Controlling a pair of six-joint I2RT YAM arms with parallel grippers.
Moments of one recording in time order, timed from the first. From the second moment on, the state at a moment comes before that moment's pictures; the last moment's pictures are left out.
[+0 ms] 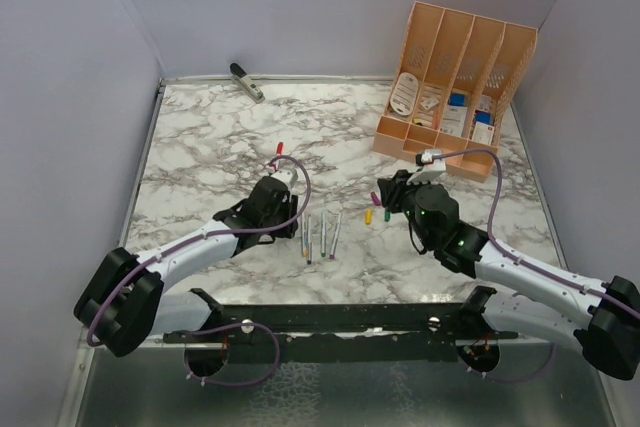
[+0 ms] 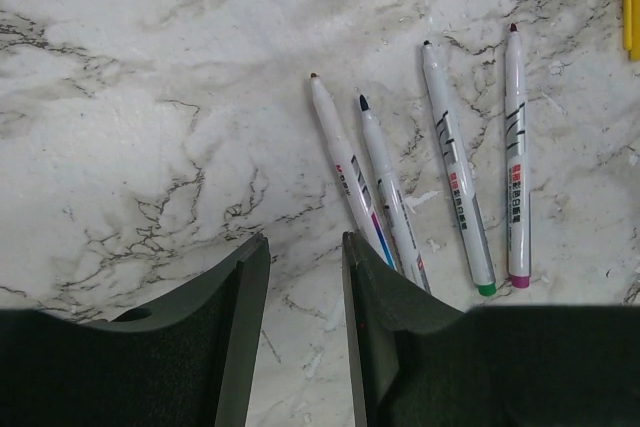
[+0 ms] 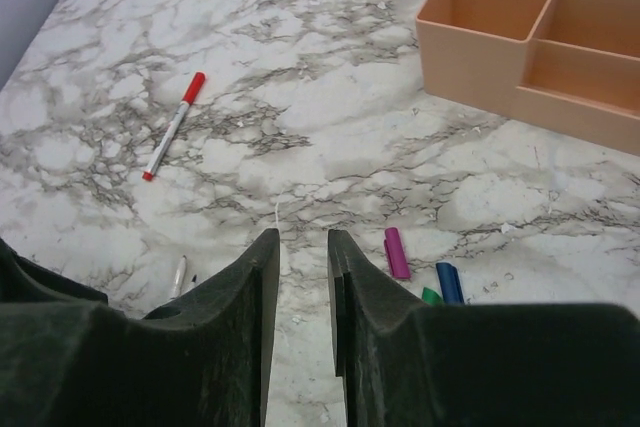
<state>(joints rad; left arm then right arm) -0.63 1.23 0.58 -0.17 -0.05 -0.39 0.83 0.97 0.54 0.22 0.51 0.42</state>
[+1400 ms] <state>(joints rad) -0.74 1.40 0.60 -0.10 -0.10 -0.48 0.83 0.96 0.52 0.18 0.53 0.49</state>
